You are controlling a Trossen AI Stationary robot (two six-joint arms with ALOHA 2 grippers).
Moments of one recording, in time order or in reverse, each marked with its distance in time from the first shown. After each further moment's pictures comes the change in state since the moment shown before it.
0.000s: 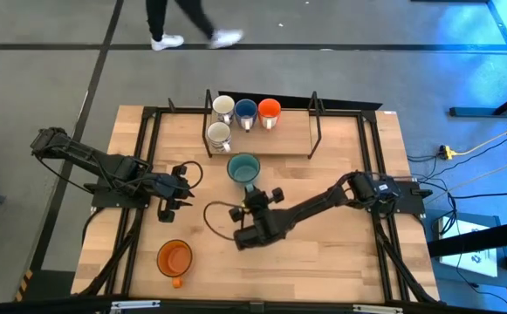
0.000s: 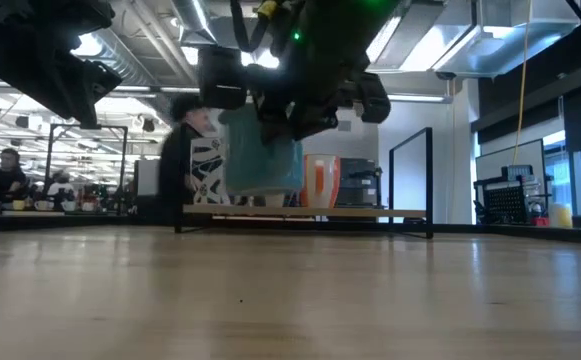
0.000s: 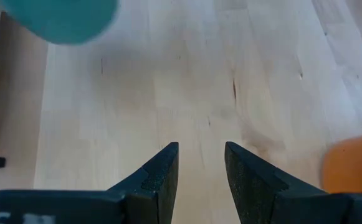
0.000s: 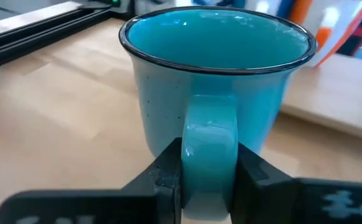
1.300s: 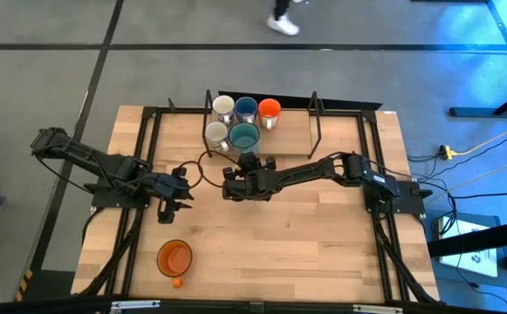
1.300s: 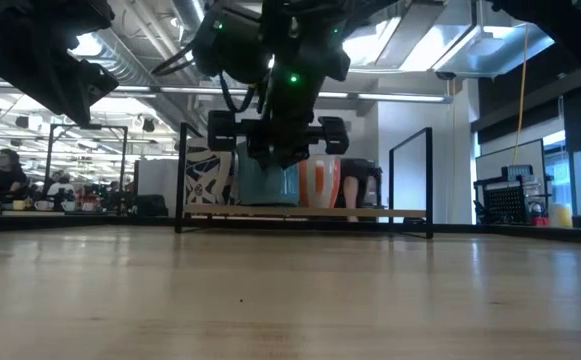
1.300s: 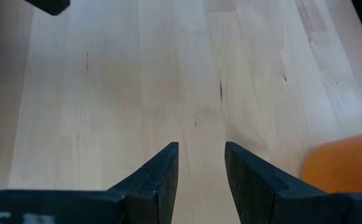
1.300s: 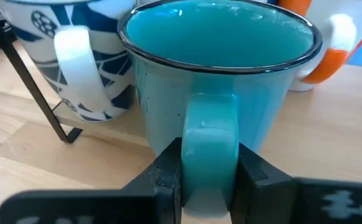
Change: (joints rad) left arm 0.000 0.000 0.000 0.007 0.049 -0.054; right arm -0.276 0.016 -0.015 0.210 -0.099 -0.188
